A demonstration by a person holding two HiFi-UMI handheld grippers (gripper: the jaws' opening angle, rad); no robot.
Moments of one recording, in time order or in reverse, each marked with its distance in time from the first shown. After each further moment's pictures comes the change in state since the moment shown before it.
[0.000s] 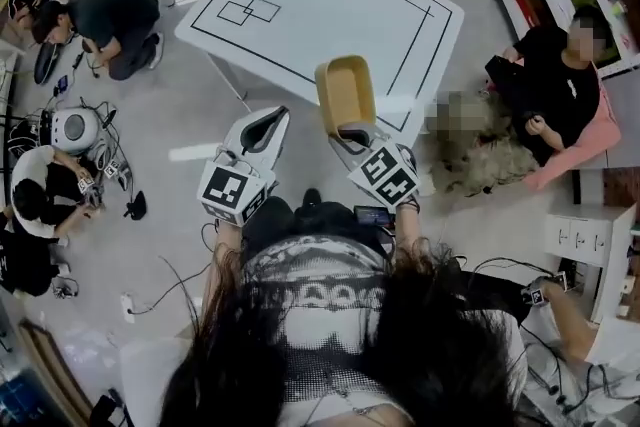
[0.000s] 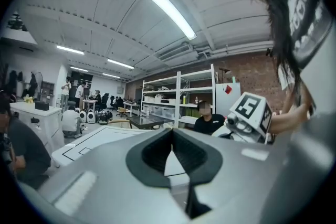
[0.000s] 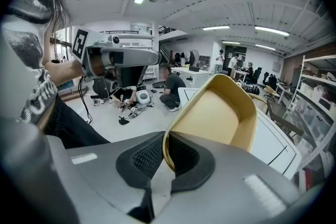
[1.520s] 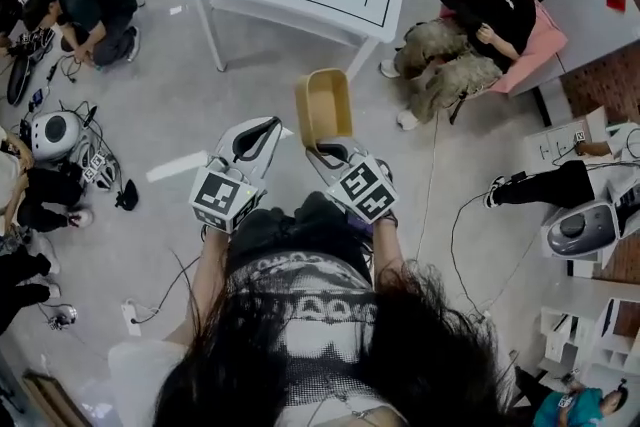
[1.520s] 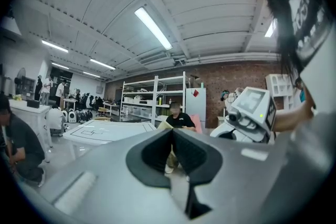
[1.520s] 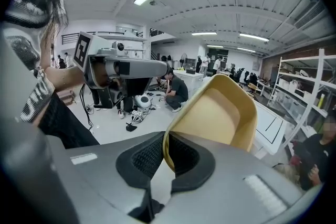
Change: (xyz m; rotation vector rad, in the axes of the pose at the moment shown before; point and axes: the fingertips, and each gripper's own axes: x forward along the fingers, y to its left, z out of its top) left arm -0.372 -0.138 -0.059 0.032 -0.010 -0.240; right arm -0.060 0.421 0.003 0.119 -0.023 -0.185
